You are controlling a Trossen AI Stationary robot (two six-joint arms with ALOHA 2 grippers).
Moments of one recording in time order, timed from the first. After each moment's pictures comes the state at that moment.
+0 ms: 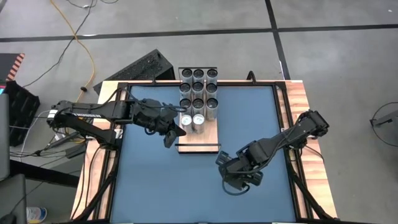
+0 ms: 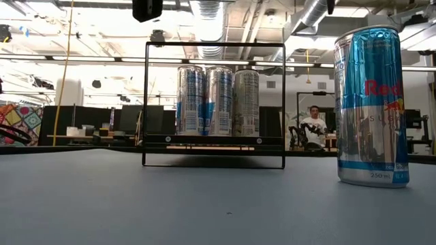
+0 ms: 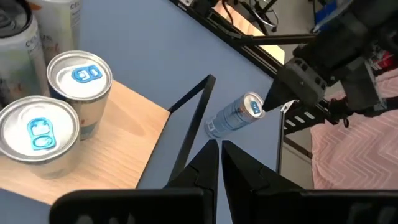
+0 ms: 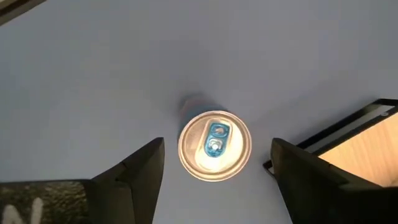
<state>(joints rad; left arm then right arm) -0.03 1.25 1.24 -0.48 0.06 -0.64 0.48 1.76 1.67 -1.23 -0.01 -0.60</state>
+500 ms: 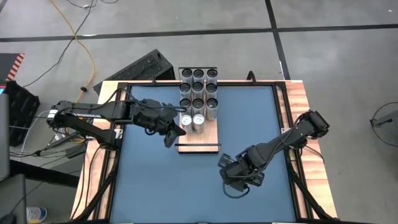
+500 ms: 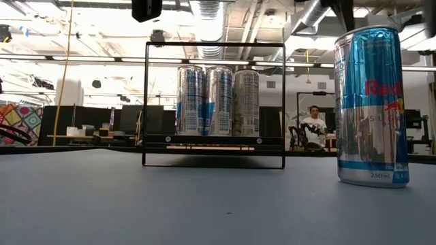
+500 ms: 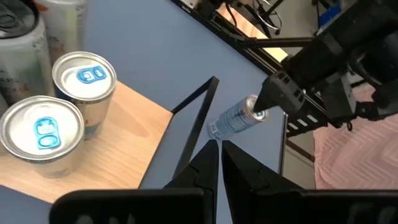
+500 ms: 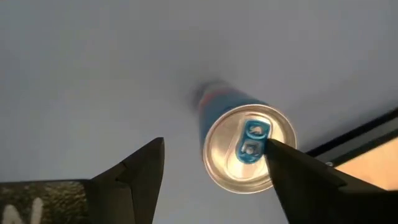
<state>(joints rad) -0.03 1.25 1.24 -0.48 0.03 -0.65 0.49 1.76 1.56 -1.19 -0.02 -0.60</state>
